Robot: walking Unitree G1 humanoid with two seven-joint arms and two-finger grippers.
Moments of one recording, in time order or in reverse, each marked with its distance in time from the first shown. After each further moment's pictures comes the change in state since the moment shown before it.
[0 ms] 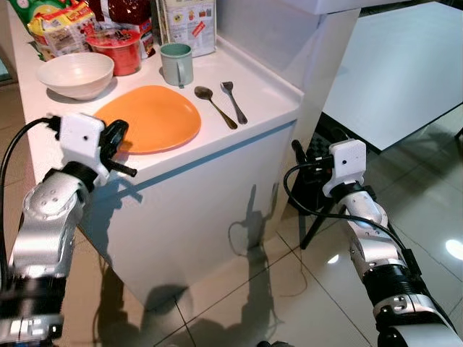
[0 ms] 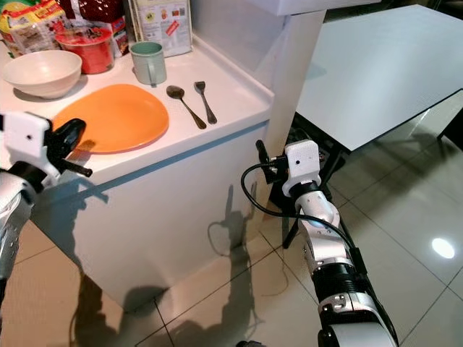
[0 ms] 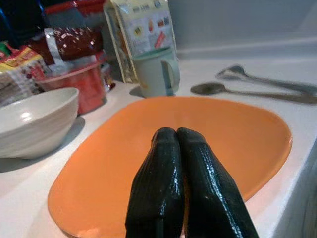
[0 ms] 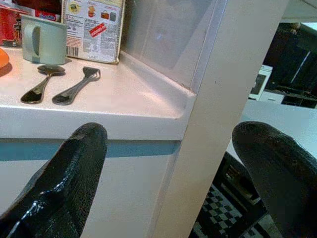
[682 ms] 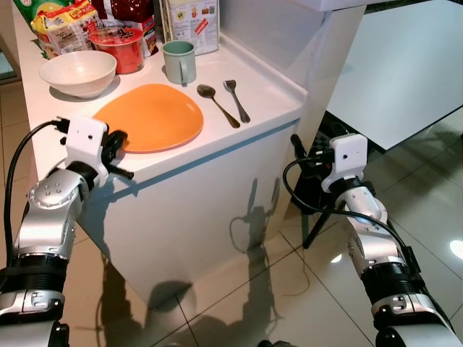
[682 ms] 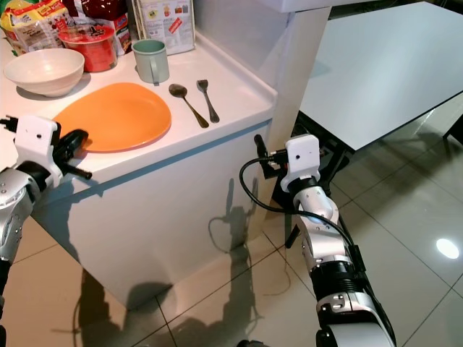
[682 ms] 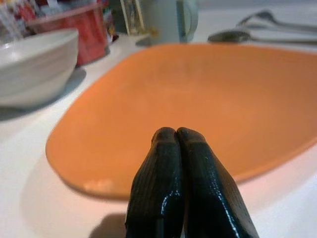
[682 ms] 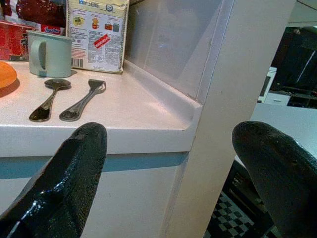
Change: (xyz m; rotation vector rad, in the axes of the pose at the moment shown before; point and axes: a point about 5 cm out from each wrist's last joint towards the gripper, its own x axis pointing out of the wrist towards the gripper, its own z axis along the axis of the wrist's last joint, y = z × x) left arm 0.011 0.012 -0.031 -0.047 0.147 0.005; right arm 0.005 0.001 0.010 0.030 -0.022 -0.006
